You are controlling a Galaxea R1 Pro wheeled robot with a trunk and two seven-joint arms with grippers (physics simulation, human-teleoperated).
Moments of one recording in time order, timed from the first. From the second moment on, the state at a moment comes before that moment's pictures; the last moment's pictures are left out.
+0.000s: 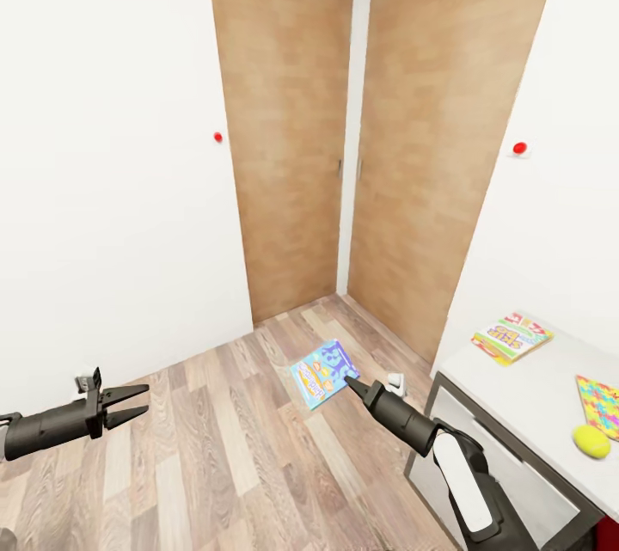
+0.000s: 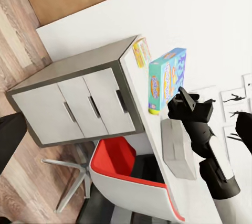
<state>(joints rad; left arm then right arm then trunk) -0.45 0.53 0.18 -0.84 0.42 1.00 -1.35 -0.33 0.05 -0.06 -1.16 -0.77 0.64 0.54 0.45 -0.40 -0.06</state>
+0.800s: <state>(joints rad) -0.73 0.53 0.15 -0.92 0.35 1.04 -1.35 -0.63 0.03 -0.26 -1.36 -0.86 1.04 0.21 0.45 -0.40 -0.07</state>
